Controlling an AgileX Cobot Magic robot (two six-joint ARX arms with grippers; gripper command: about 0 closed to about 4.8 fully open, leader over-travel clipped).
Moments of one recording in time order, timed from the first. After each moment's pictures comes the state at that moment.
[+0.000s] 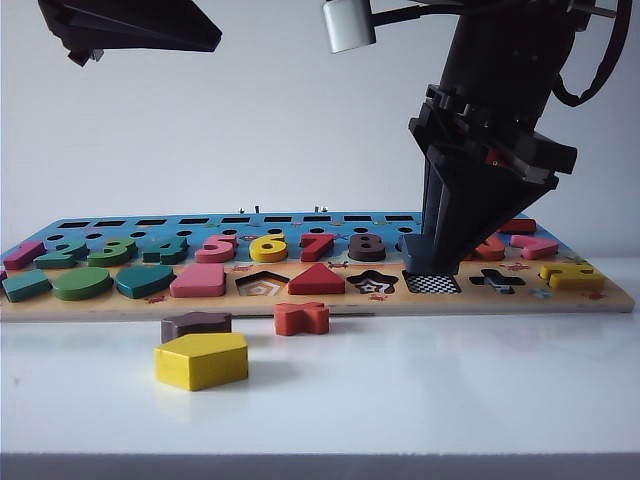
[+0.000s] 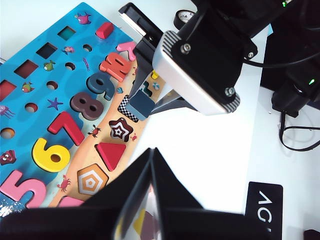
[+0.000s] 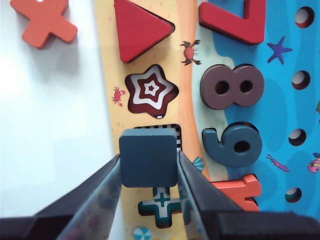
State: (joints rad) left arm -0.48 1.01 0.82 -0.45 0.76 0.25; right arm 0.77 1.43 1.02 -0.67 0.13 -0.84
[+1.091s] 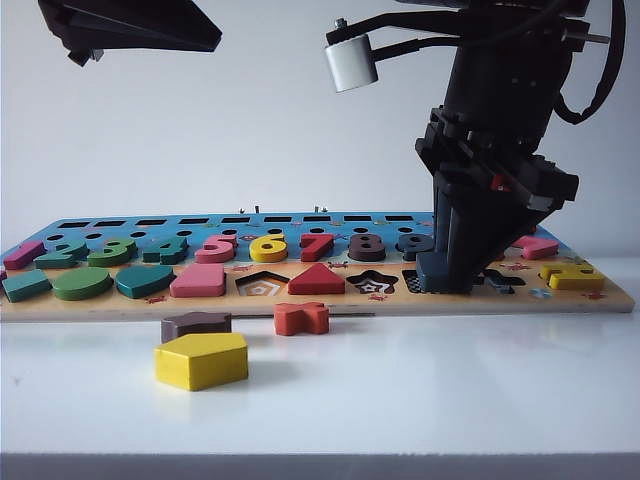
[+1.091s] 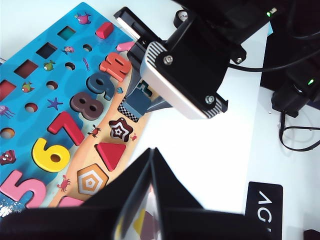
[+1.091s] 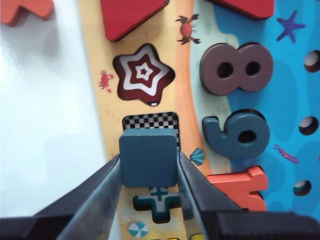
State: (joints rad) left arm -0.48 1.01 0.82 -0.45 0.76 0.25; right arm 0.75 1.47 1.02 -0.68 0.17 -0.84
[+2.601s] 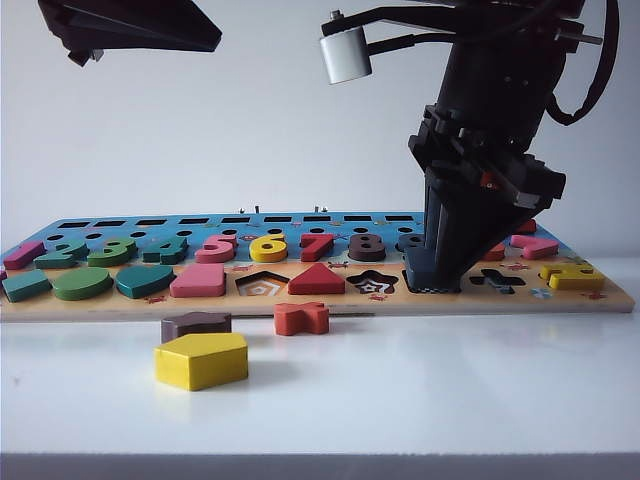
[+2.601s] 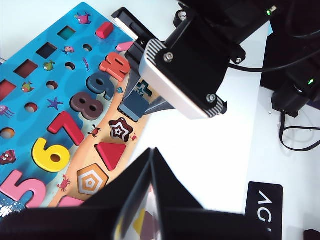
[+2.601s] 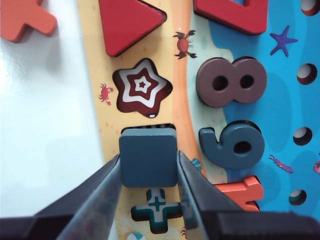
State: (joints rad) left arm -0.48 1.01 0.82 -0.45 0.76 0.25; right arm 0.75 1.47 1.02 -0.65 0.15 -0.84
